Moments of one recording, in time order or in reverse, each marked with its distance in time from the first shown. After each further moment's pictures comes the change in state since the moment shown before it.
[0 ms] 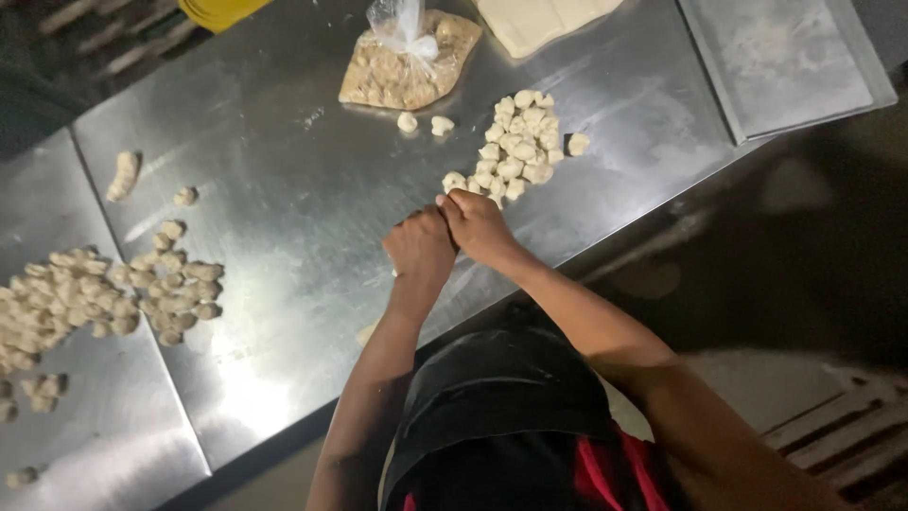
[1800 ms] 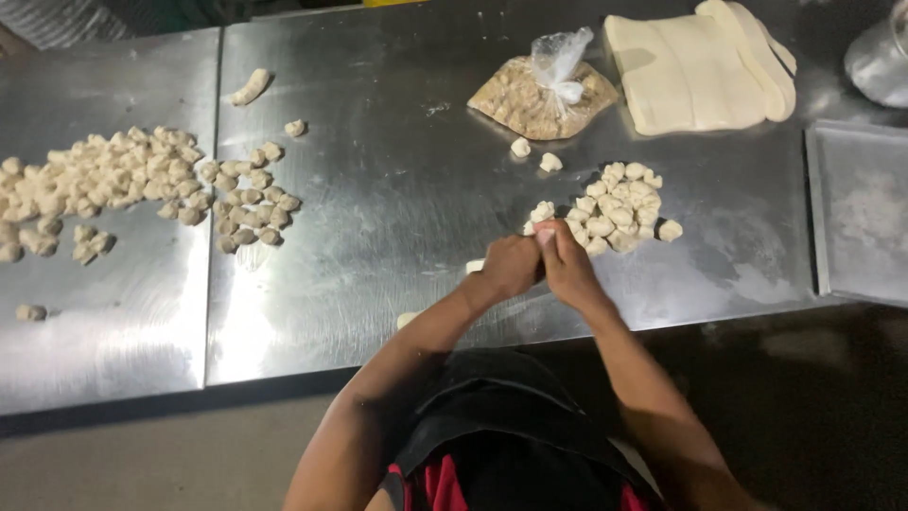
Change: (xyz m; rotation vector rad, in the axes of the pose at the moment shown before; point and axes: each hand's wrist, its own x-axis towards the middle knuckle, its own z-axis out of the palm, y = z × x) left_hand 0.011 -0.021 0.043 -0.268 -0.292 0.129; right_hand 0.011 0.017 -0.018 0.178 -0.365 0.084
